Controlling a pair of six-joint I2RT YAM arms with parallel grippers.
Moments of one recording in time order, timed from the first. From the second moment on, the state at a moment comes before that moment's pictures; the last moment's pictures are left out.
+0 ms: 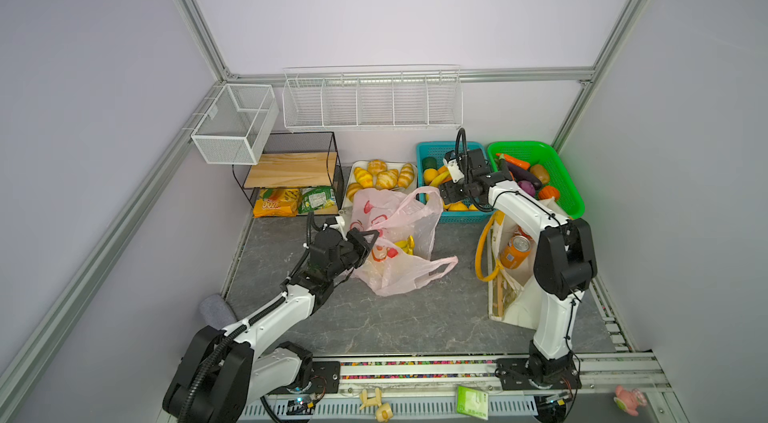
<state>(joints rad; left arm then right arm) -0.47 1.15 0.47 0.40 0.29 -1.31 0.35 1.96 1.65 -0.52 -0.04 -0.10</state>
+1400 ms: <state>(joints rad) -0.47 1.14 0.51 0.34 0.28 -1.25 0.32 2.41 2.19 -0.79 0.13 -0.25</state>
